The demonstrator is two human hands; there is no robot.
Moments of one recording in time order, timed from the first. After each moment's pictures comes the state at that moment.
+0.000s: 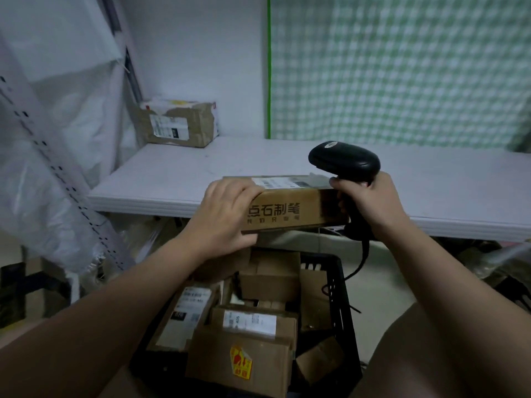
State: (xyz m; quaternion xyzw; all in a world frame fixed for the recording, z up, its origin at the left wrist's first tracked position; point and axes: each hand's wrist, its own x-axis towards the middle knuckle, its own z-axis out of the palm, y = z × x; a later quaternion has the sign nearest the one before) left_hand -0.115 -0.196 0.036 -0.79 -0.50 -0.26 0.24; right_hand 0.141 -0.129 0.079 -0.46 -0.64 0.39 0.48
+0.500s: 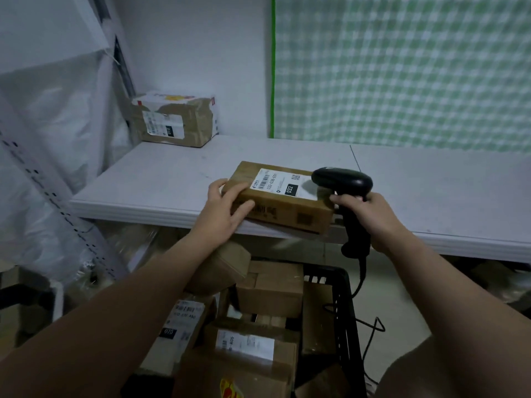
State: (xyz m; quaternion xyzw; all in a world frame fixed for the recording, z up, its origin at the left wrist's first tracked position) left_hand -0.131 -0.114 -0.002 -0.62 -0.69 -0.36 -0.11; right_hand 0.139 -0.052 0.031 -0.51 -0.58 0.50 0.39
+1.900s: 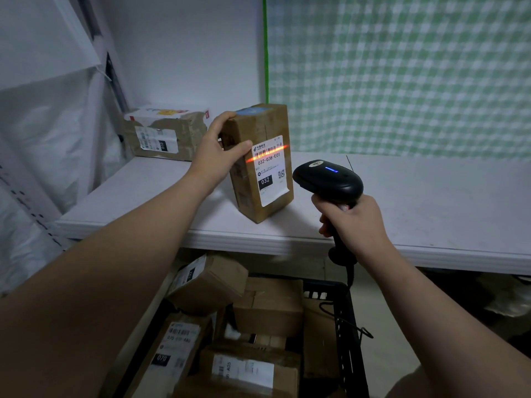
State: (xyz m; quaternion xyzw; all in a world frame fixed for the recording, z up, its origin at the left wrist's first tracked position) left_hand -0.138 -0.039 0.095 -0.57 -0.56 -0.58 -0.17; right_hand 0.107 -0.075 0.059 -0.47 -0.61 0.42 0.47
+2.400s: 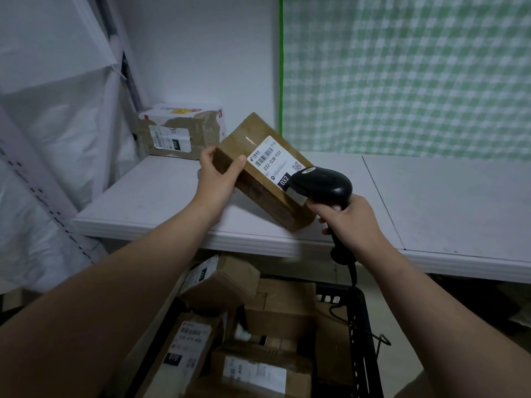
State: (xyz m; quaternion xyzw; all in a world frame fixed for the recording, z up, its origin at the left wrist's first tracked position) left_hand -0.156 -0.053 0.051 -0.41 -0.60 -0.62 -0.30; right_hand 0.080 -0.053 0.044 -0.46 -0.65 0.42 0.43
